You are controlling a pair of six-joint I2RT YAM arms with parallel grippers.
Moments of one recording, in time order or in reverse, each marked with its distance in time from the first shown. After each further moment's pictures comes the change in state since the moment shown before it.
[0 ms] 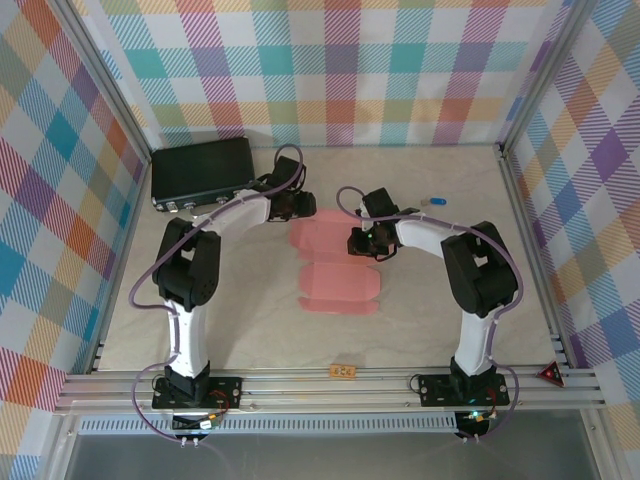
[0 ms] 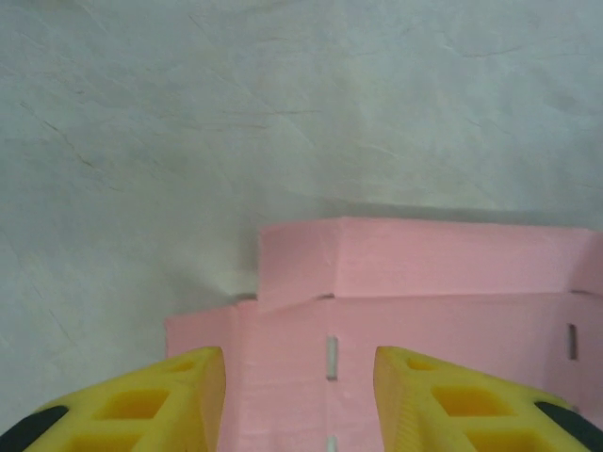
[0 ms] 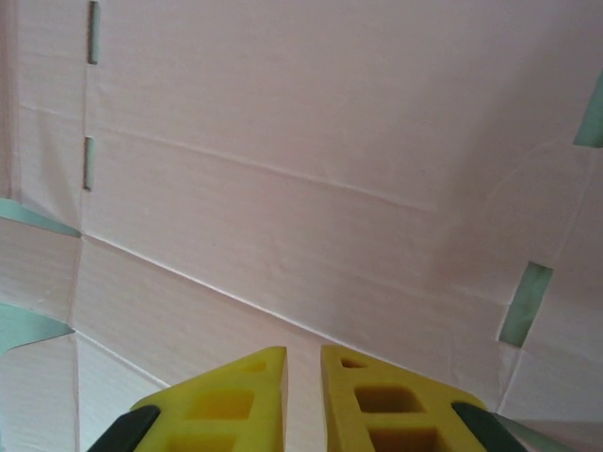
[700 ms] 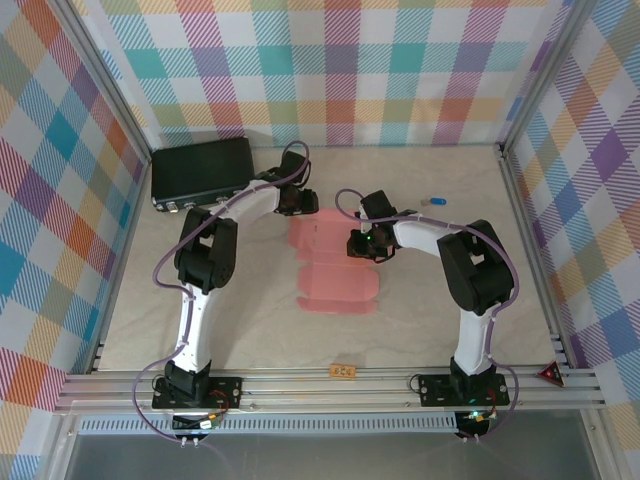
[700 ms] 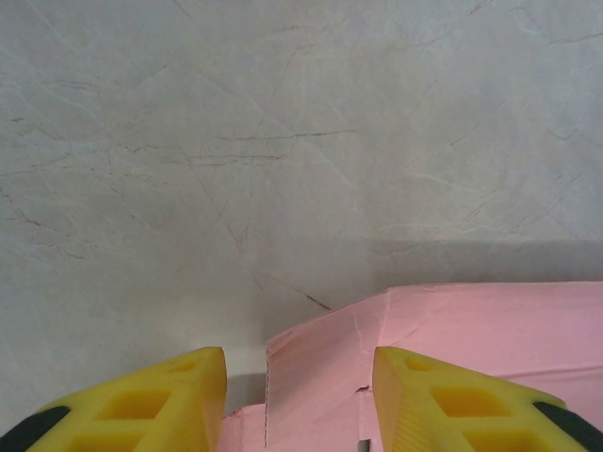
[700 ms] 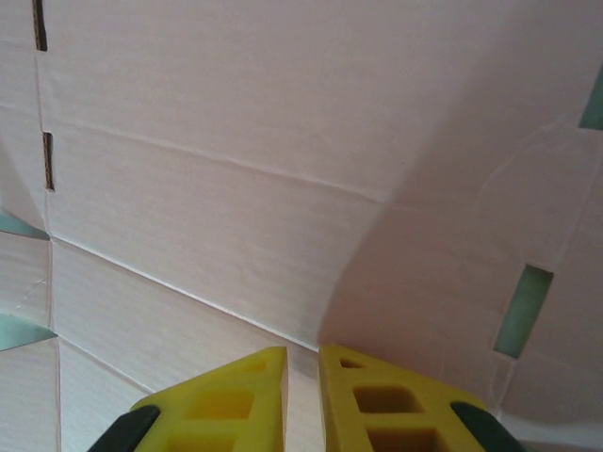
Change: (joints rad) left arm 0.023 0.210 0.224 -0.118 0.034 0.033; right arm 0.009 0.023 -0.005 0.016 0.004 0.016
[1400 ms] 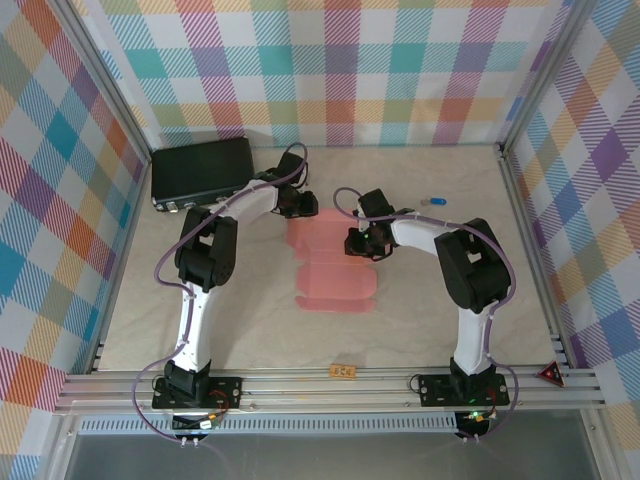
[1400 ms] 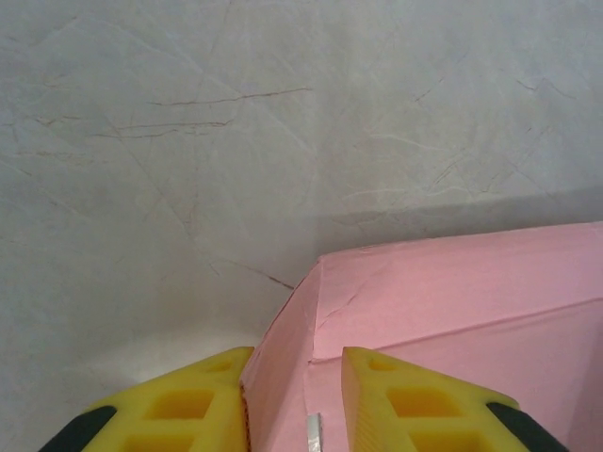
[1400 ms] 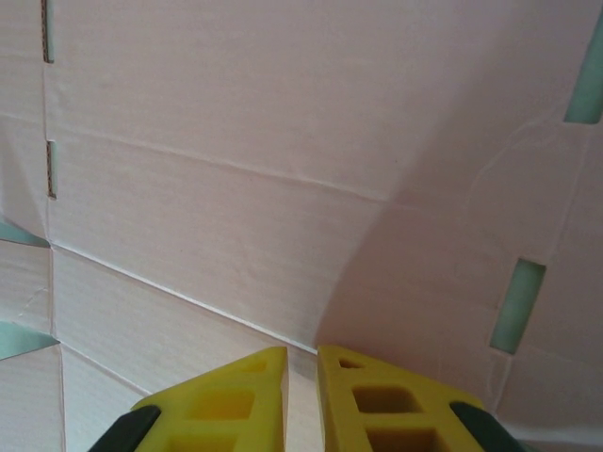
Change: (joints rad) left arm 0.010 0.017 0.005 -0.003 0.134 0.049; right arm 0.005 0.025 0.032 -0.003 0.000 0.014
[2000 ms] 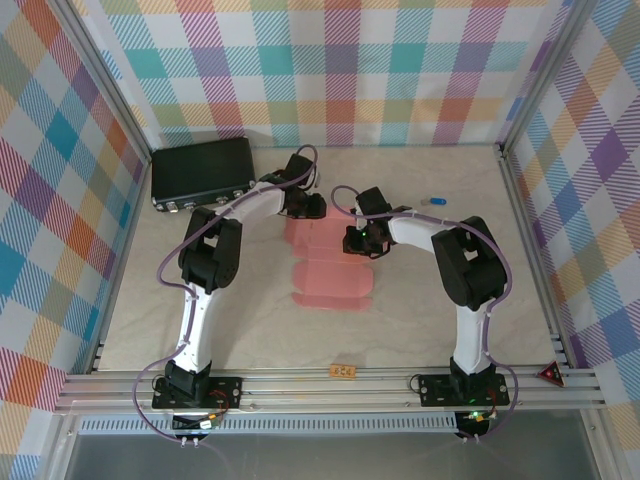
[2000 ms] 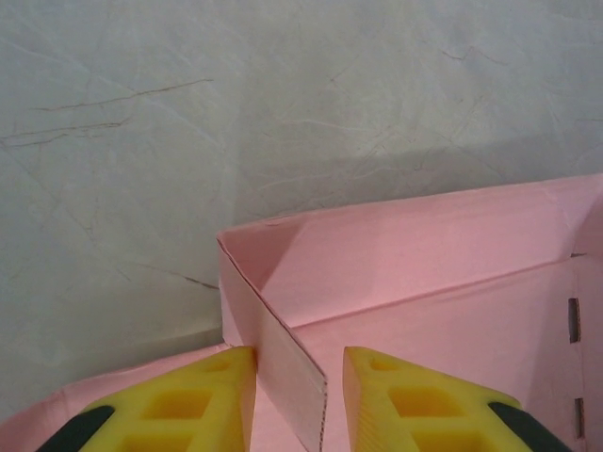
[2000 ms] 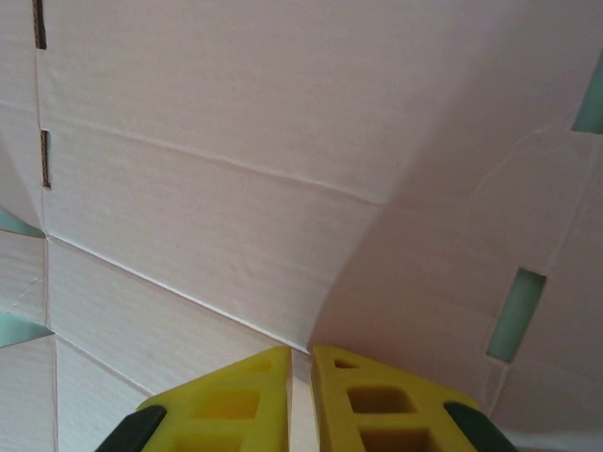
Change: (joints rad) left arm -0.041 0.000 0.002 0.020 0.000 0.051; right arm 0.005 0.030 0.038 -0.011 -0.001 0.000
